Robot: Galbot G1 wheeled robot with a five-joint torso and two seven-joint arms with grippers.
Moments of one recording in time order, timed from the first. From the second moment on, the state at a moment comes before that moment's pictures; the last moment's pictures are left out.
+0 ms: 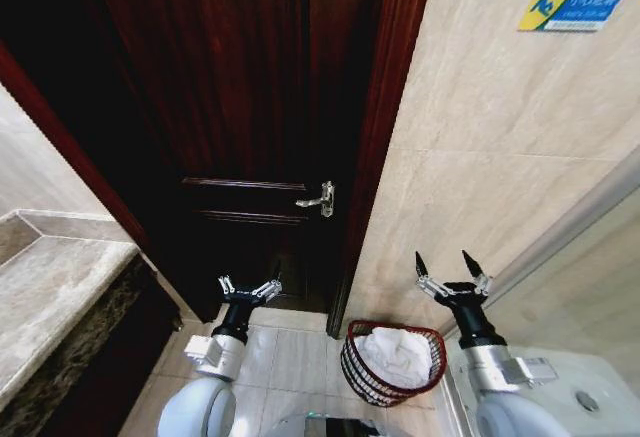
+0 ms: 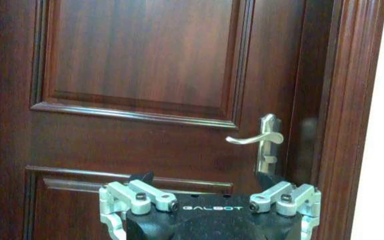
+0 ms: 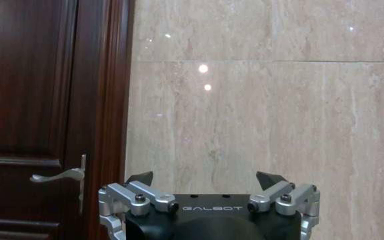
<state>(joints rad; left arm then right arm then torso) 1.78 -1.61 -0.52 -2.37 -0.06 0.04 0.14 -1.78 1.53 0.75 2.42 0.19 0.05 -0.16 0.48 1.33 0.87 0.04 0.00</state>
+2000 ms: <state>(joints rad) 1.78 -1.61 -0.52 -2.37 -0.06 0.04 0.14 -1.78 1.54 0.73 2.42 0.18 0.07 -0.17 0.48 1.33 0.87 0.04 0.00</state>
